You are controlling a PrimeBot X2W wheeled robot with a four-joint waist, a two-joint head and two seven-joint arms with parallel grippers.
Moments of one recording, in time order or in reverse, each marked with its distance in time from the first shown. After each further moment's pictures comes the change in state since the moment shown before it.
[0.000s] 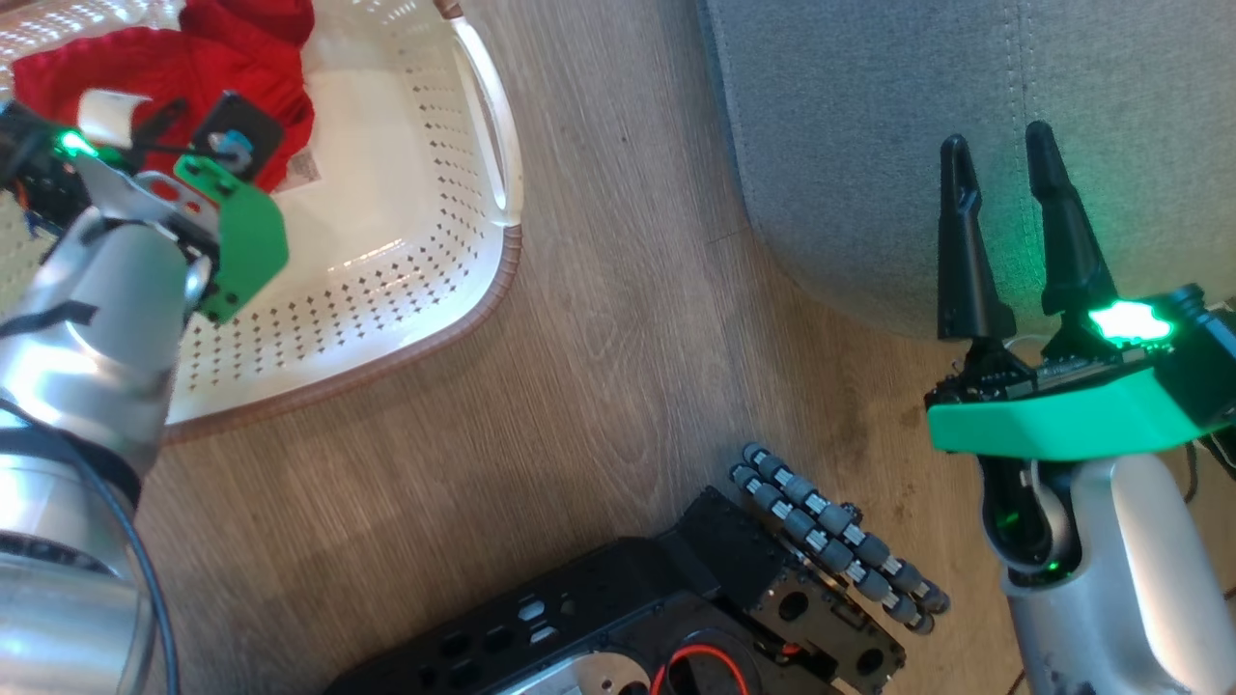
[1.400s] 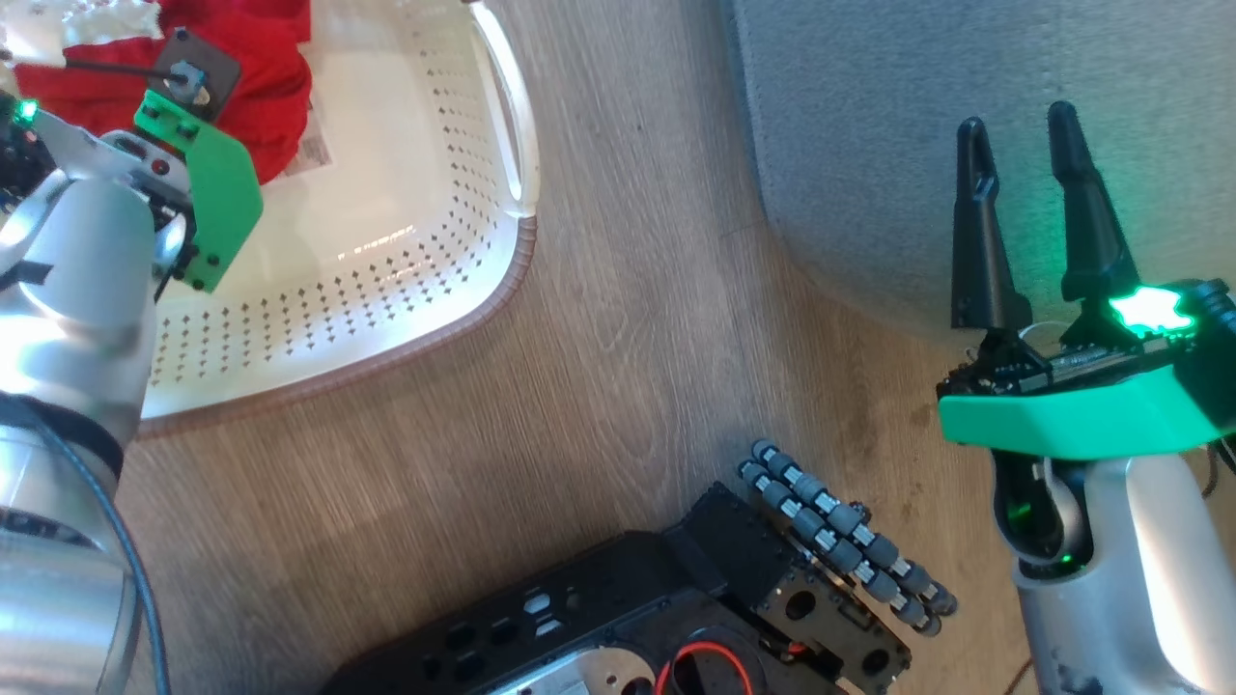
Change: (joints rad) left arm -0.069 0.004 -0.005 0.024 -0.137 -0.069 0.141; right arm -0.002 0.003 -0.013 -0.044 -0.036 0.000 0.000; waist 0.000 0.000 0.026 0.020
